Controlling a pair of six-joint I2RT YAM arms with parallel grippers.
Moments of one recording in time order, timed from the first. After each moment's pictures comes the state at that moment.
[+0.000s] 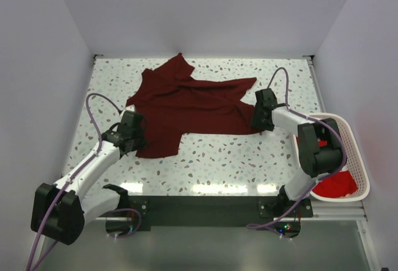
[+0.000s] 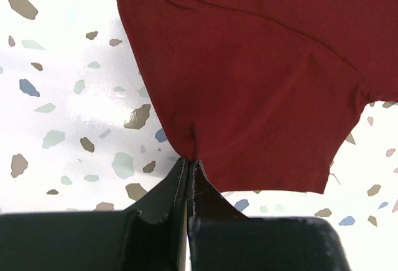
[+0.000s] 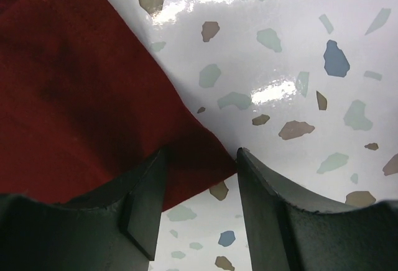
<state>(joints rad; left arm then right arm) -0.31 1.07 0.64 -0.58 -0.23 -0.60 0.22 1.68 0.95 -0.36 0.27 0.48</state>
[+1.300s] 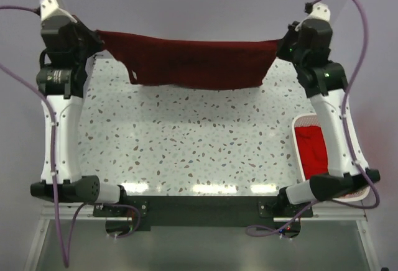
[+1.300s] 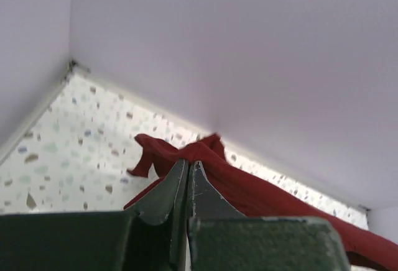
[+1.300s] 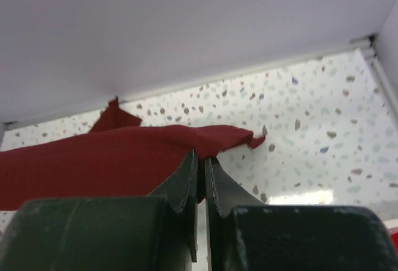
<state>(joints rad) 0.03 1.41 1.86 -0.68 -0.16 -0.52 0.22 1.47 1.86 -0.70 0.26 0.37</state>
